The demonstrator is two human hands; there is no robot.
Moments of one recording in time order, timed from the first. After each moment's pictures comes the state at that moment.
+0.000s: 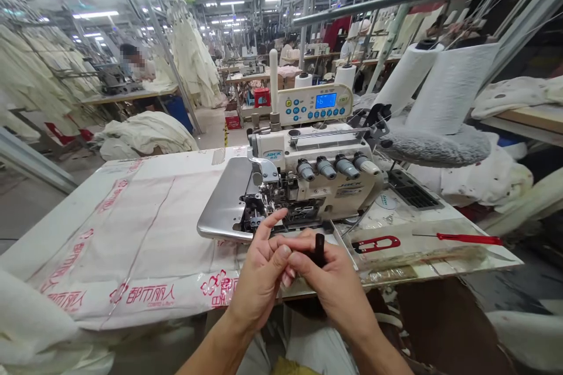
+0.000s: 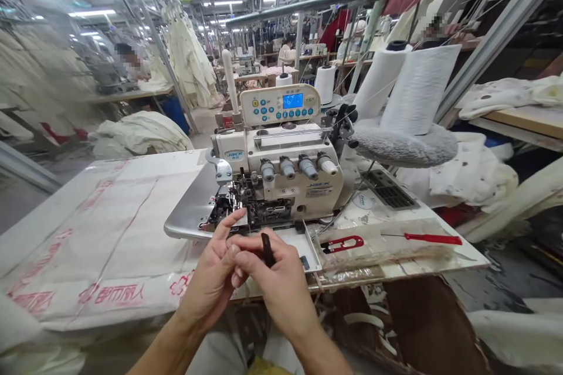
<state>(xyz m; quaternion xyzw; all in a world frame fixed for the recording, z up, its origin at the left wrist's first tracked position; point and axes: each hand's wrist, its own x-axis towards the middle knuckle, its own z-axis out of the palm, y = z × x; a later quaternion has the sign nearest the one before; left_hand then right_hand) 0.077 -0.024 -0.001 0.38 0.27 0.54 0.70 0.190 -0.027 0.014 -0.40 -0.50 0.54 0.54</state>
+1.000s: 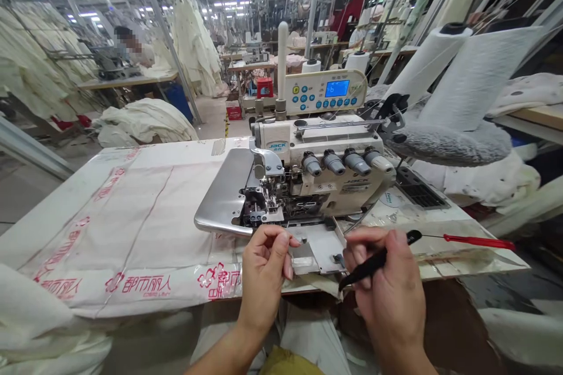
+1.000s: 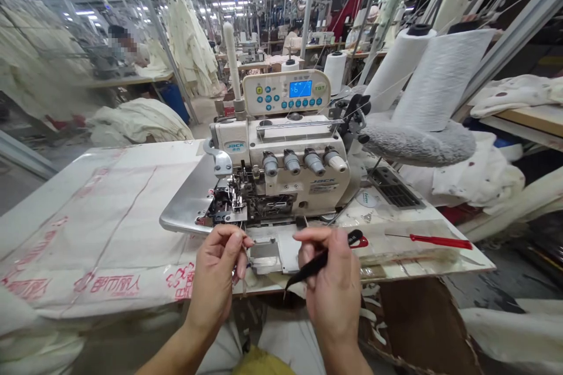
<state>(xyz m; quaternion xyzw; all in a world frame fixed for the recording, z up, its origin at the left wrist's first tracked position) 0.090 -0.023 -0.013 0.41 0.44 0.60 0.53 0.229 -0.028 0.002 -0.46 -0.31 0.45 0.70</state>
